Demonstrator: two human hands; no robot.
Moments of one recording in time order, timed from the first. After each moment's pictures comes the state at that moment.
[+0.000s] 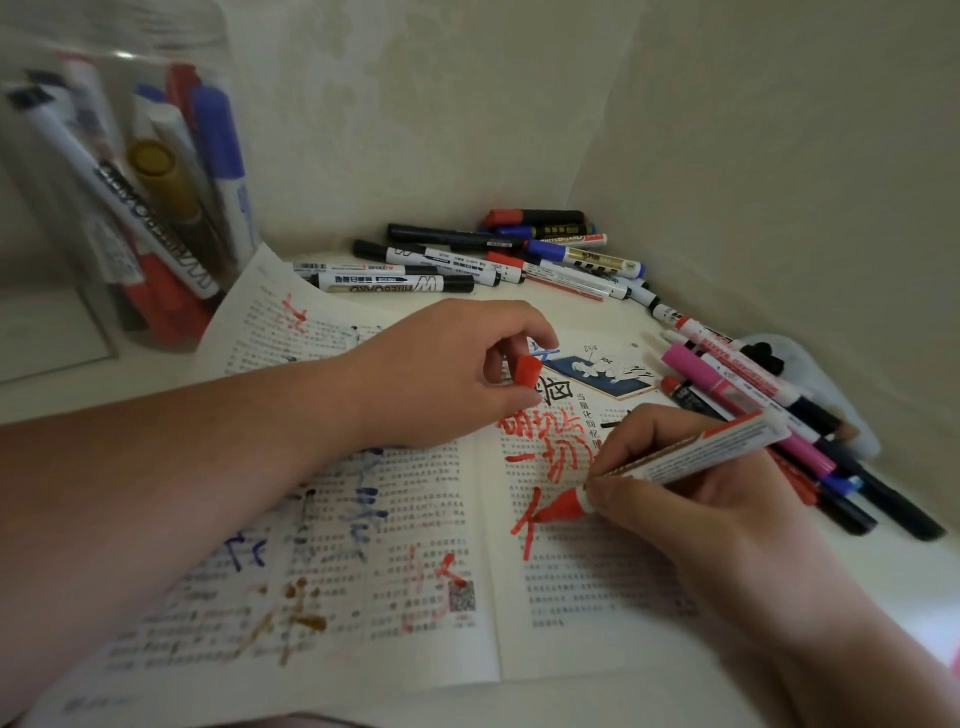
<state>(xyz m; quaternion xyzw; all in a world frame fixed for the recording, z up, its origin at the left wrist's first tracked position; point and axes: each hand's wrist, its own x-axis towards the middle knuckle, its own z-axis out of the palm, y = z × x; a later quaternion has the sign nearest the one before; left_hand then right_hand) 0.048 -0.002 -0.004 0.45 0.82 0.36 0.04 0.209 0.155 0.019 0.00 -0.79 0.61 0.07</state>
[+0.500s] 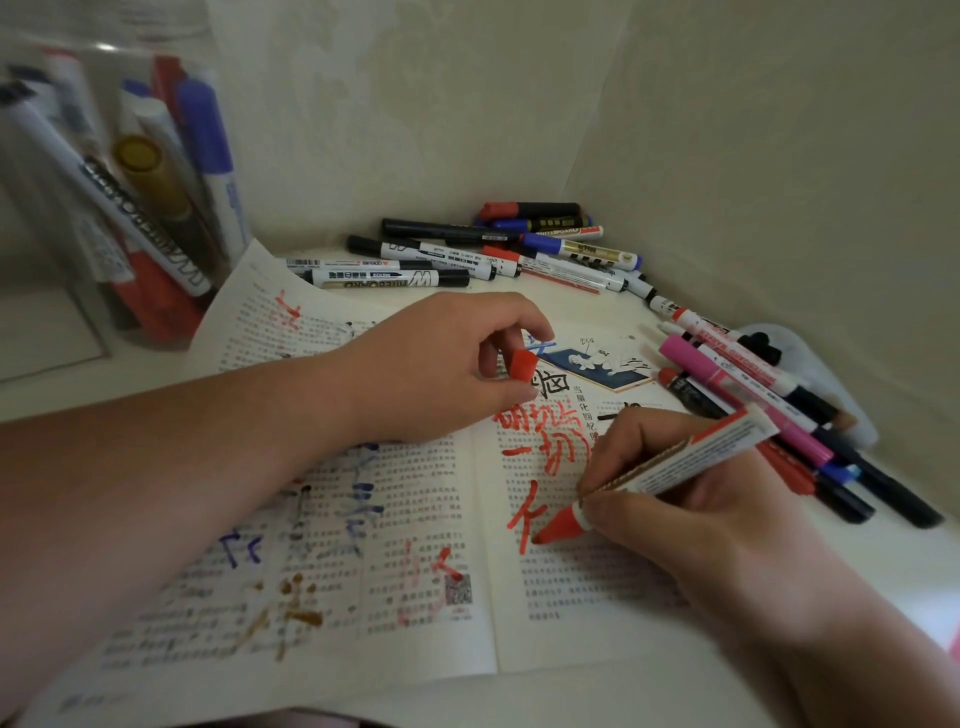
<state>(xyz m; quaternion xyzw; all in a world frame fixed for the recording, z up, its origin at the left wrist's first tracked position) 0.047 -0.002 -0.004 0.45 0.82 0.37 0.04 0.212 0.158 0.017 0.01 -0.79 0.62 0.03</state>
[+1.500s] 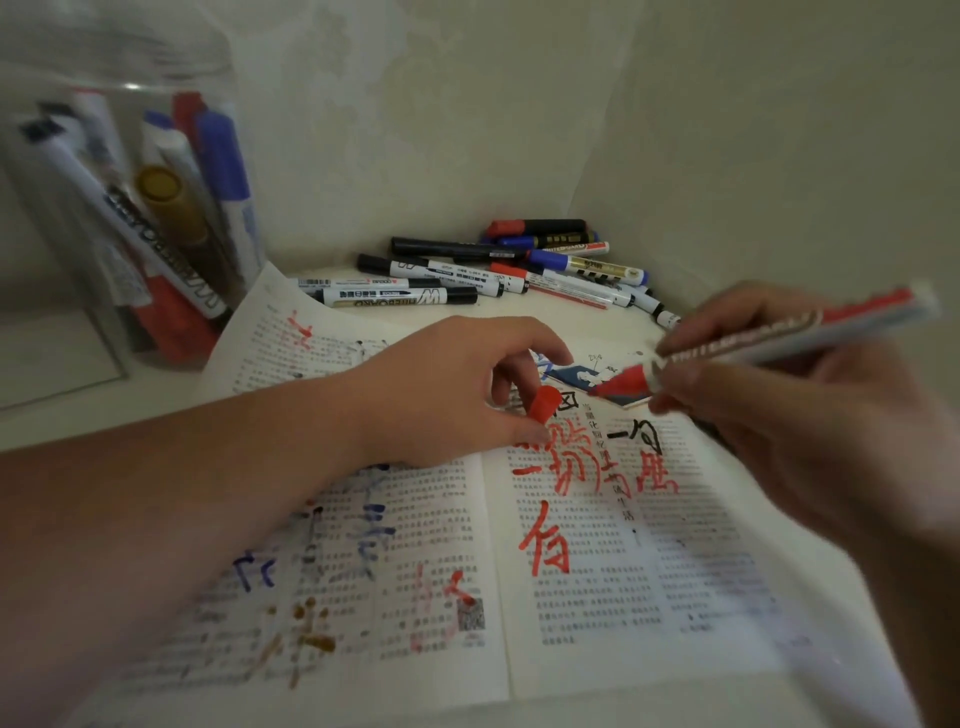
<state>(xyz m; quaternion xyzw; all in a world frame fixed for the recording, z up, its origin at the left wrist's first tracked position) 0.054 -0.004 0.006 0.44 0.82 0.36 0.10 0.181 0.186 0.057 0.07 -0.78 0.61 0.13</state>
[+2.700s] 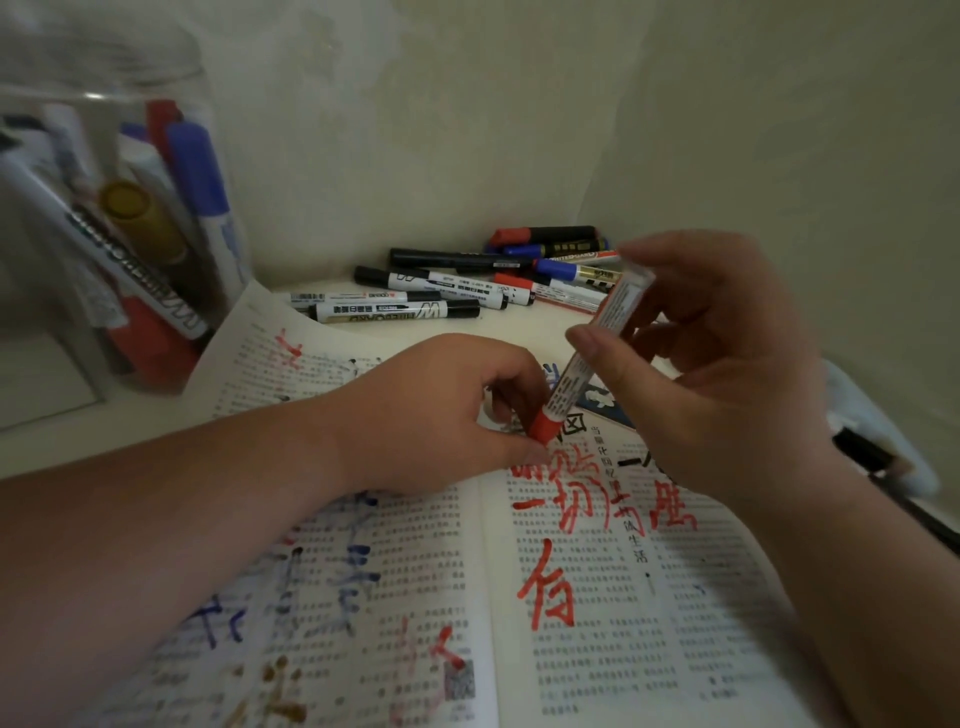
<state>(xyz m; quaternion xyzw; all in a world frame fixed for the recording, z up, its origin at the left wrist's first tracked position) 0.046 -0.003 0.000 0.44 0.81 0.39 0.08 0.120 0.188 0.022 0.20 -0.82 0.42 0.34</state>
